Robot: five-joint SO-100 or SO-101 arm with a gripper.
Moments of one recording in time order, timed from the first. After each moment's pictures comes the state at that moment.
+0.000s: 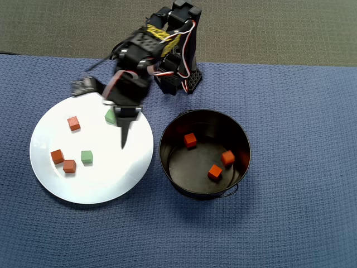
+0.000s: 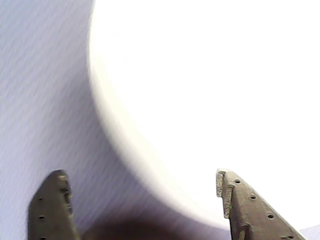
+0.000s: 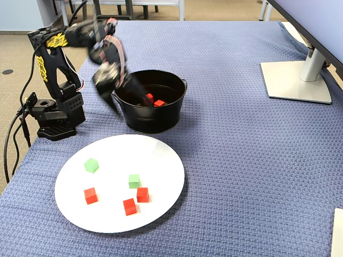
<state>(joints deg) 35.9 102.8 92.7 74.9 -52.2</state>
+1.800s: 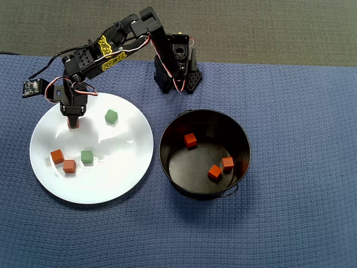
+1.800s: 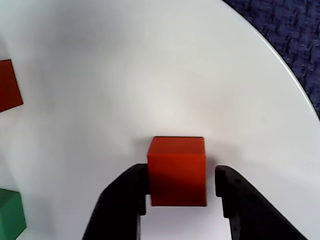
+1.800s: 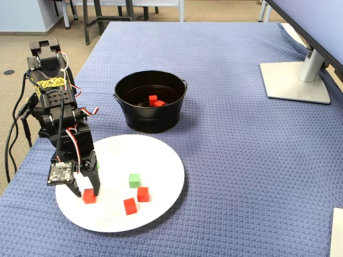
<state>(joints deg) 62.8 72.2 92.8 51.8 -73.4</state>
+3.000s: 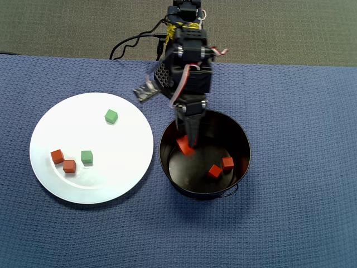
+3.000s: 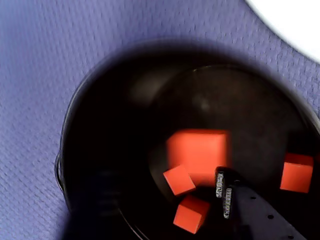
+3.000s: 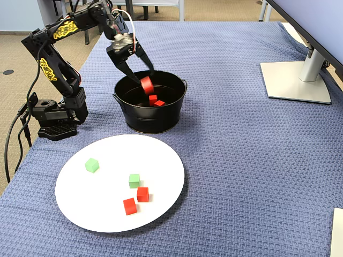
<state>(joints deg) -1.6 115.3 93.9 80.2 -25.5</state>
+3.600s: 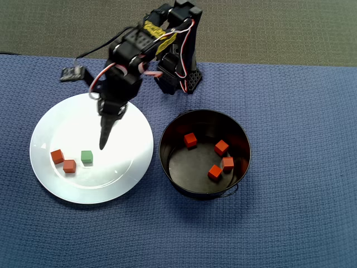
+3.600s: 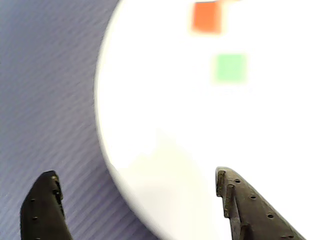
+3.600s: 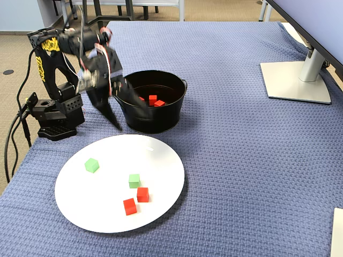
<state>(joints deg) 38.0 103.0 96.0 65.0 -42.7</state>
